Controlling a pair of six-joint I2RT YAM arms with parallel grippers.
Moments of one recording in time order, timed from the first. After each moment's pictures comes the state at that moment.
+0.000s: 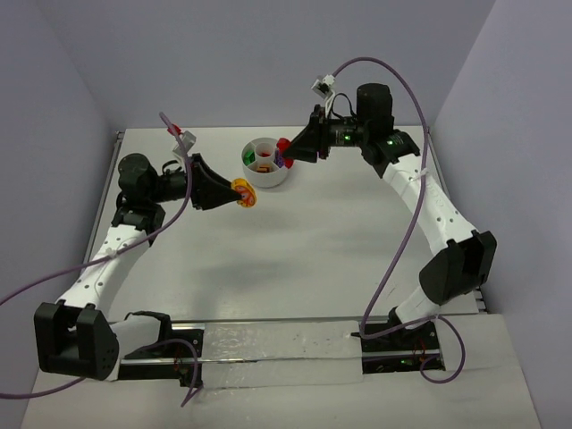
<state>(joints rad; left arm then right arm) -0.19 1.17 0.88 0.38 1.18 -0.60 0.35 1.58 1.62 -0.34 -1.01 0.19</state>
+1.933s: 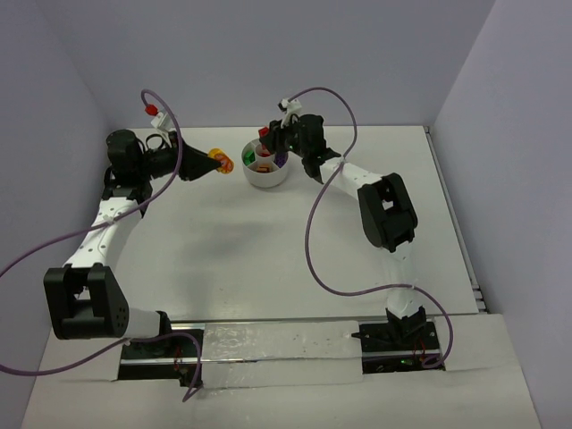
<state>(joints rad) -0.01 1.38 1.06 0.20 1.05 -0.36 0.46 2.19 1.67 0.37 -0.28 0.15</state>
